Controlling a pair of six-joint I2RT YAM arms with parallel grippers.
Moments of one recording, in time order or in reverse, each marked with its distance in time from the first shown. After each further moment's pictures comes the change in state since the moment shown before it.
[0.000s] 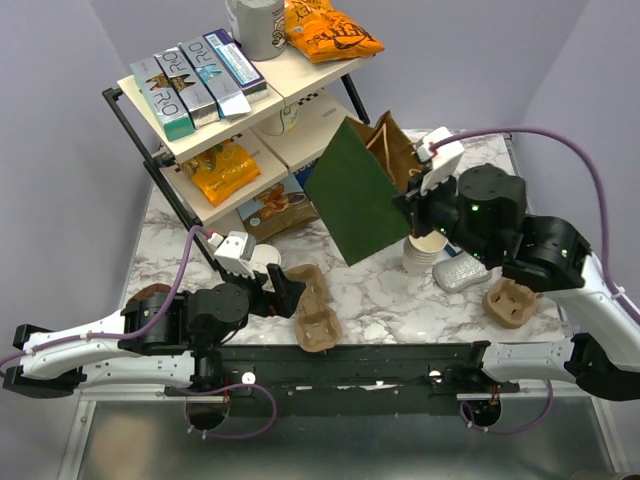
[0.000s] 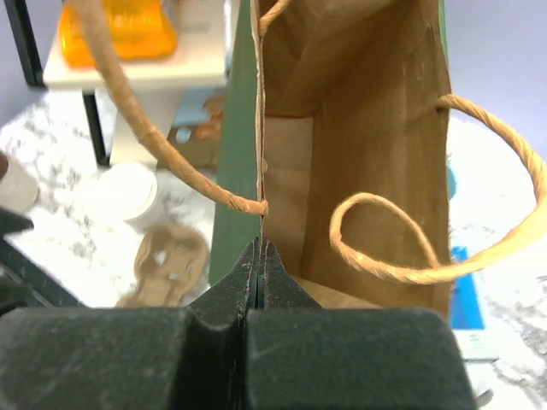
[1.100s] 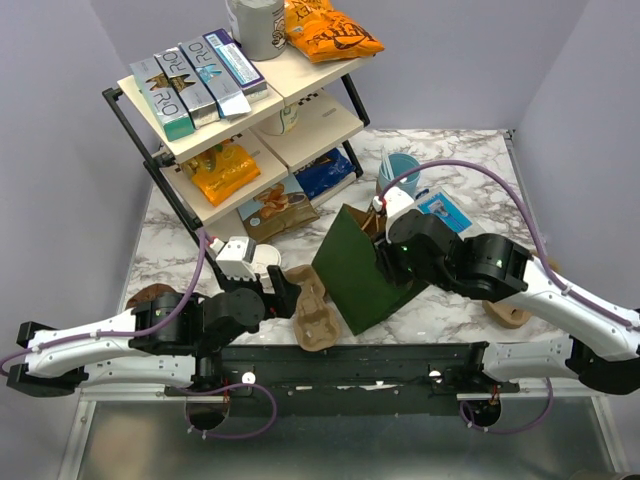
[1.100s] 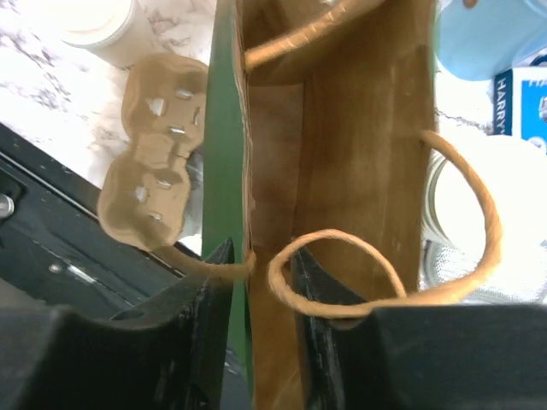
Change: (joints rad) left arm 0.000 0.035 -0.019 -0.146 -0.042 -0.183; right arm 0.103 0.008 -0.306 -0.167 -0.021 0.291
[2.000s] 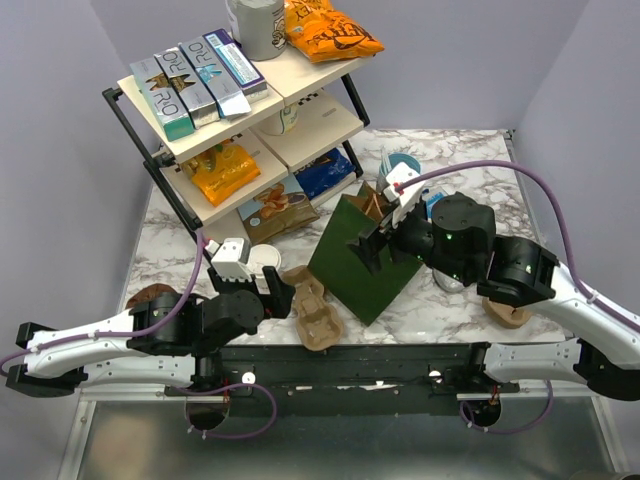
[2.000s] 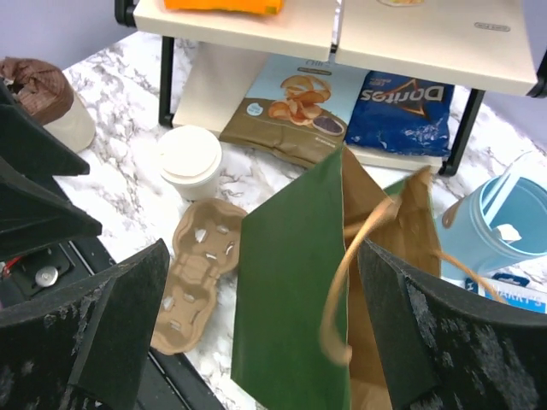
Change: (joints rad) left arm 0.000 -0.005 -0.002 -0.067 -0.016 -0.046; right arm 0.001 -0.061 0.024 0.385 -0.106 -0.360
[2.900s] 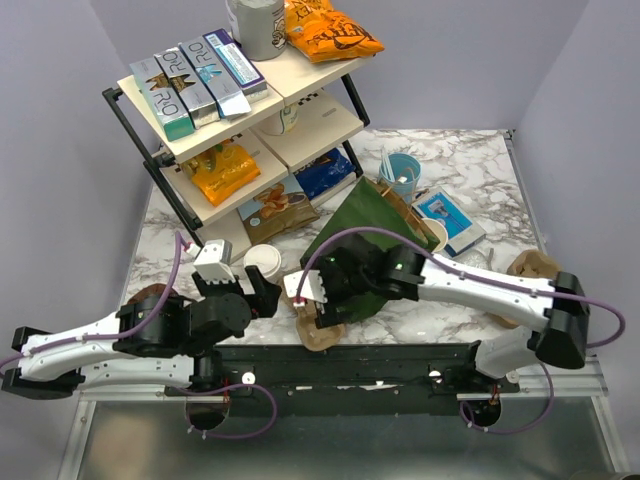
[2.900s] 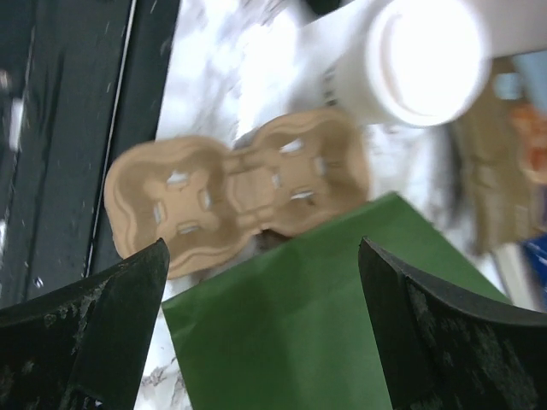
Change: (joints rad) left arm 0.000 -0.058 0.000 -0.119 -0.026 -0.105; right arm 0.012 0.305 -0.224 0.063 -0.540 -0.674
